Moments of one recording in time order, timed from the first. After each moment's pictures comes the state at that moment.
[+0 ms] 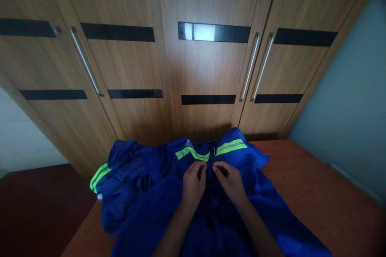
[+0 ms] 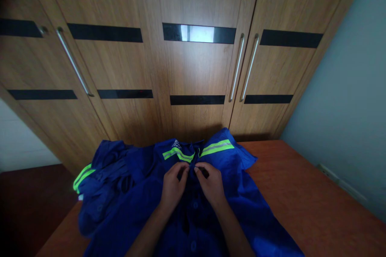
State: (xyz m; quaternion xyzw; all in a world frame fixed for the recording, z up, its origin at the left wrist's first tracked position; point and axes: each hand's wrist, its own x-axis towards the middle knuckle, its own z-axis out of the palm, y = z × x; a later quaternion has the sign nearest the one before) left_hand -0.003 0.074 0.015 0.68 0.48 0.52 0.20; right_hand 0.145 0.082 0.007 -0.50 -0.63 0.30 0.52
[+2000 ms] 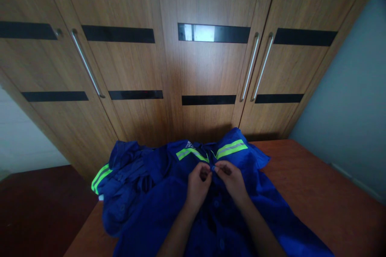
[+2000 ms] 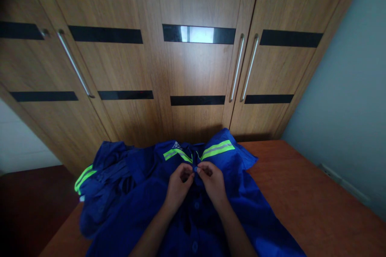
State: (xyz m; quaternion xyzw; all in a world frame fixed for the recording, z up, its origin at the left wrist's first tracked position) left_hand 0.008 0.082 -0.005 0.59 0.47 0.54 0.37; right_hand 0.142 0.087 -0.002 -0.47 -0.53 0.42 0.57
